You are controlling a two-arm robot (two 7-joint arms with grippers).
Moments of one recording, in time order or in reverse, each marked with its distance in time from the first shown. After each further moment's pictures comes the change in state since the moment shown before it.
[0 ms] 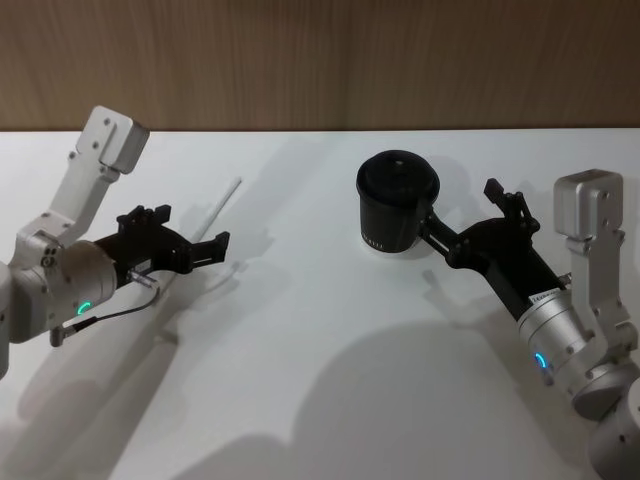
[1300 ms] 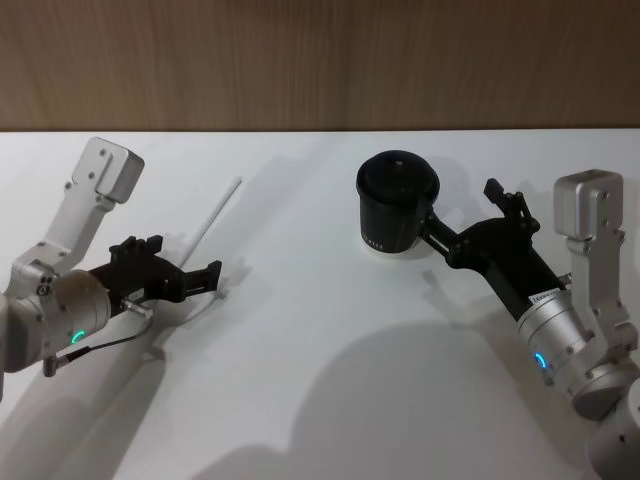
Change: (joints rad) left arm 0.067 -0.006 -0.030 -0.026 0.019 0.035 0.005; right arm 0.000 0.000 0.000 0.000 0.000 0.000 0.000
